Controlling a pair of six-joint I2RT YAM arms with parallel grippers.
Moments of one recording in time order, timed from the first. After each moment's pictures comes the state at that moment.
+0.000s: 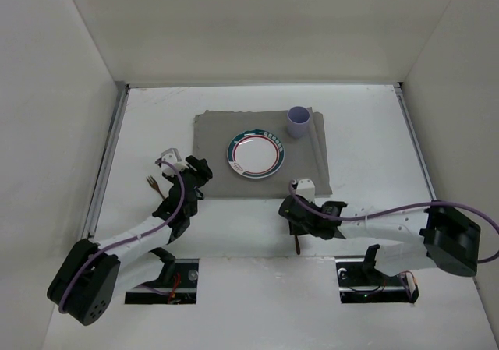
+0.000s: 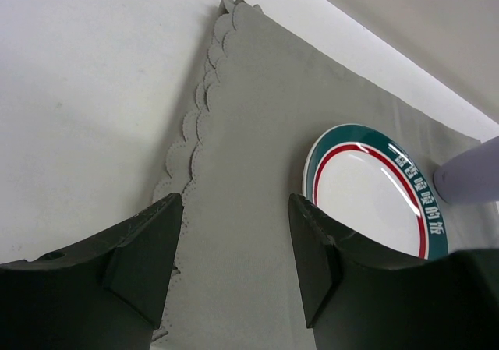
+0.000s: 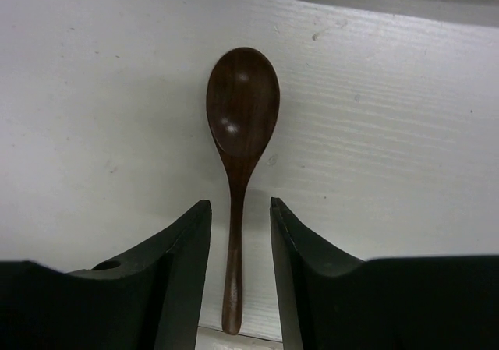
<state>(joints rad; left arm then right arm) -0.54 1.02 0.24 0.54 -0.63 -0.65 1.11 1.30 0.63 -0.46 0.42 0.87</state>
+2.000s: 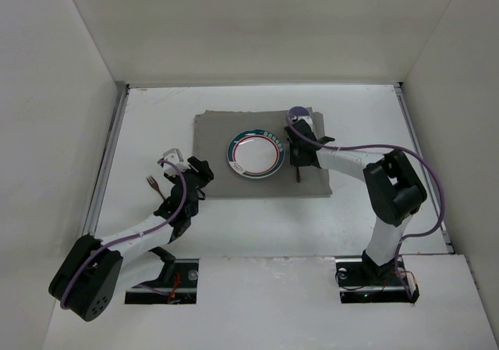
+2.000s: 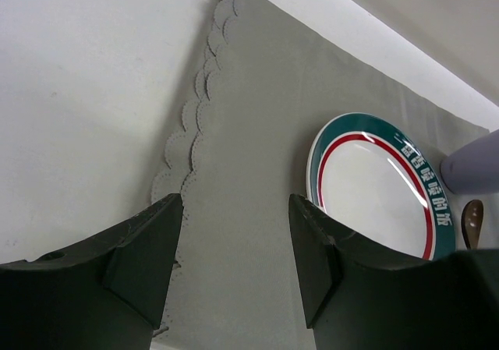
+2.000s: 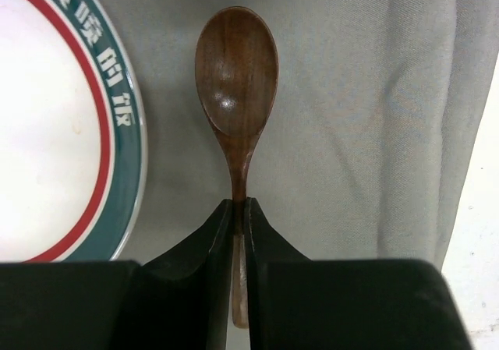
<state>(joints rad) -0.55 1.05 0.24 0.54 -0.62 -0.66 0.55 1.82 1.16 -0.30 0.31 0.41</state>
